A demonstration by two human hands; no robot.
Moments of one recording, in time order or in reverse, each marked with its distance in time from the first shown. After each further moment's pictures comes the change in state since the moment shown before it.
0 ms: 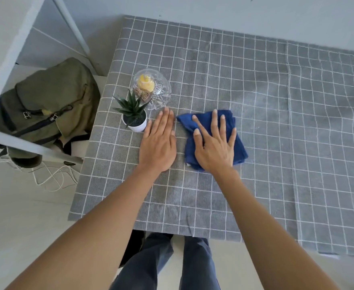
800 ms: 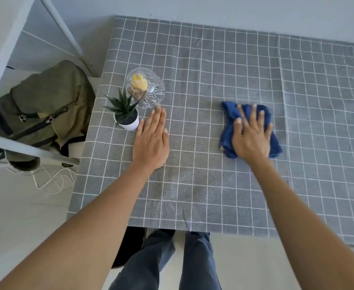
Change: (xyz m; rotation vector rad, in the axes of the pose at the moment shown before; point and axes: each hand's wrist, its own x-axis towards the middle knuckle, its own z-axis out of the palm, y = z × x) left_hand 0.000 -0.007 0.000 0.018 -0.006 0.007; right_hand 0.017 0.094 -0.030 -0.013 0.063 0.228
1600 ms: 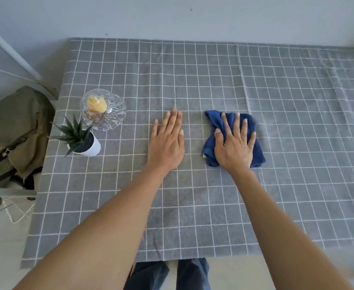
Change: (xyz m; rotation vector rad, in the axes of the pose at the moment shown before) left_hand 0.060 0.108 0.027 -0.061 -0.068 0.149; right_hand 0.011 0.031 -0.007 0.036 0.037 0.099
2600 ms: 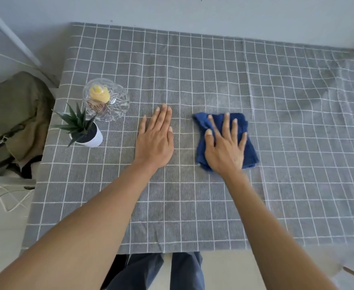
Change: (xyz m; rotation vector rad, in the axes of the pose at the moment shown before) left_hand -0.016 -0.031 -0.009 0.026 0.023 -0.042; right_hand -0.025 -0.026 0.005 -0.007 -0.041 -0.085
